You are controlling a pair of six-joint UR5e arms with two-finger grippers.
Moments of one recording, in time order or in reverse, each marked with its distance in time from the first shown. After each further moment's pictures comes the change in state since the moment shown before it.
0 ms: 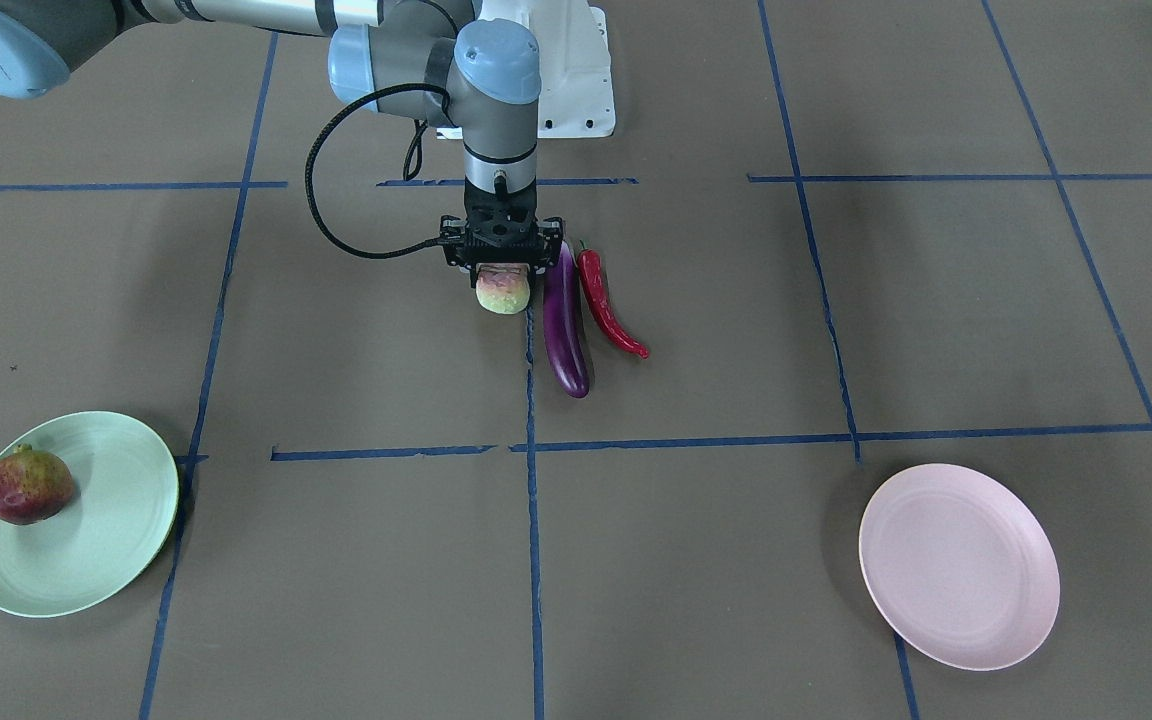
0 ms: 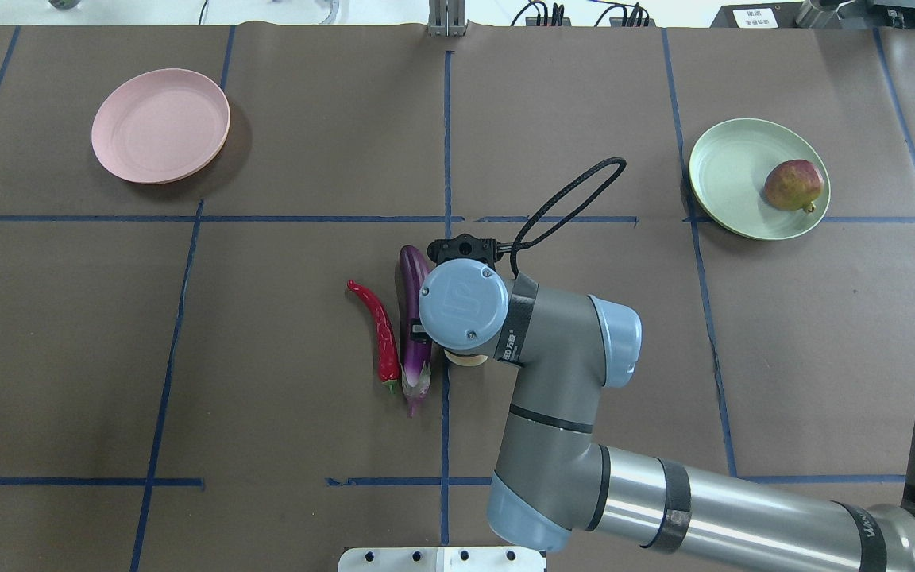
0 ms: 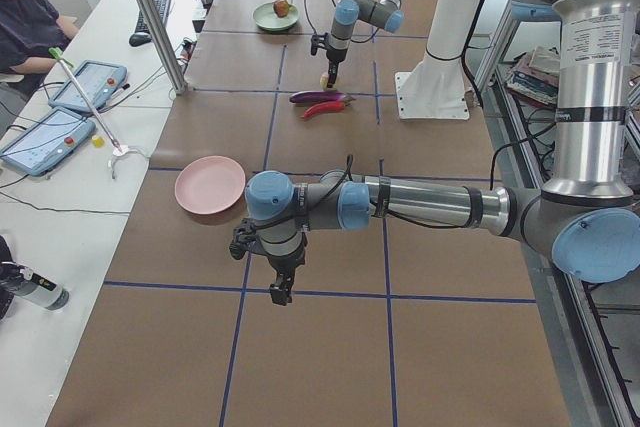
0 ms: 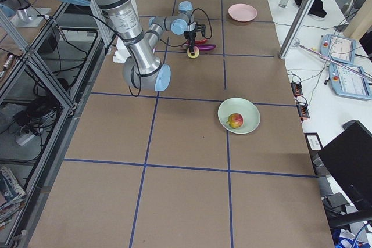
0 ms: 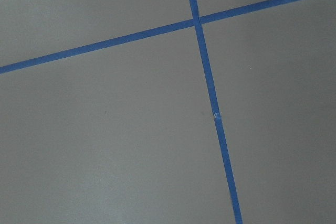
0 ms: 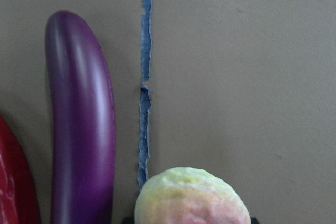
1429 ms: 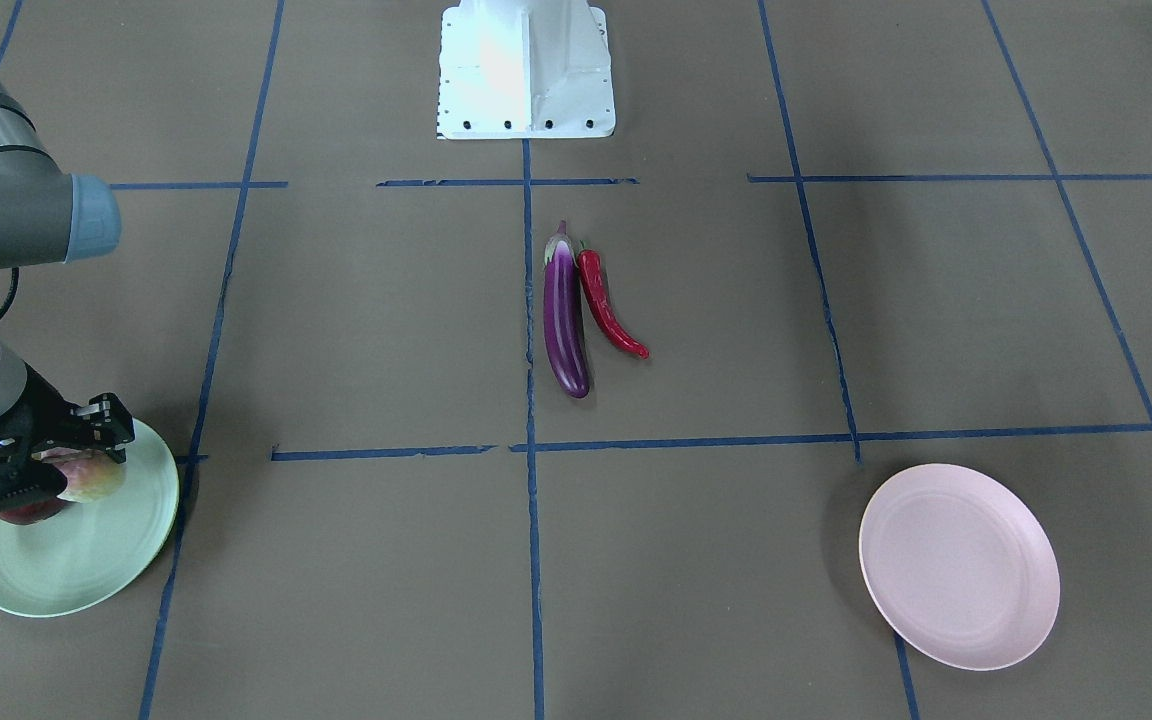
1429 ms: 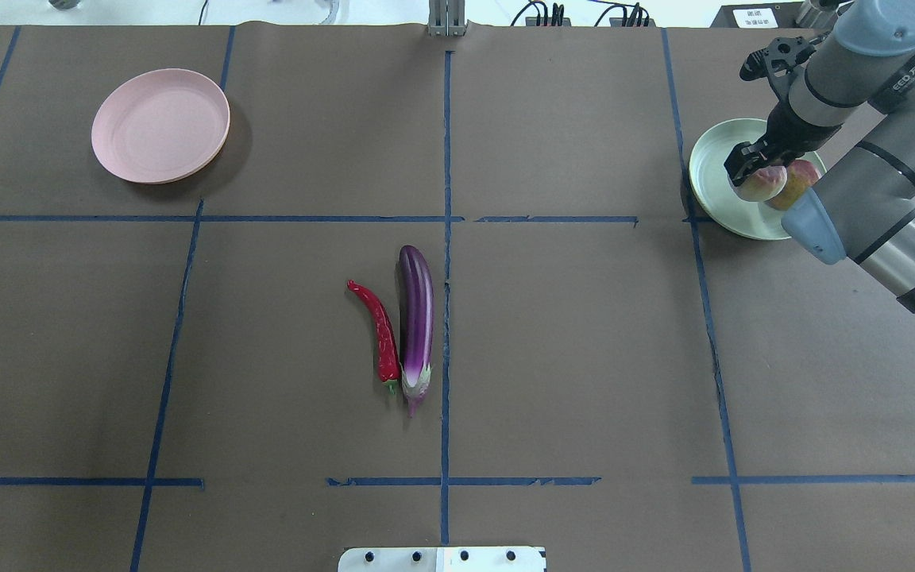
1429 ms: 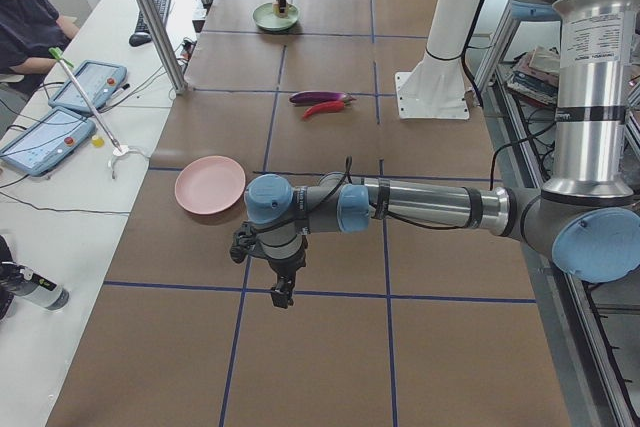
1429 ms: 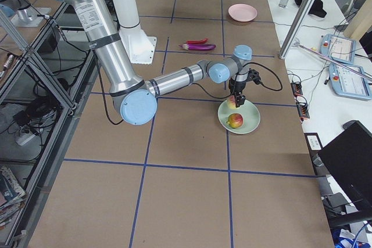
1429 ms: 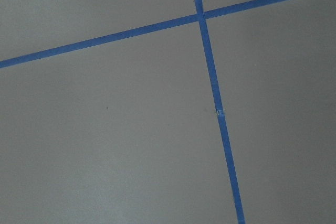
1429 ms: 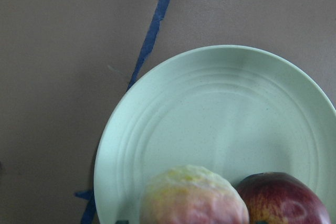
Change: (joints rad) left arm 0.000 0.000 0.011 0.000 0.000 0.000; right arm 0.649 -0.338 -0.137 0.185 0.438 -0.937
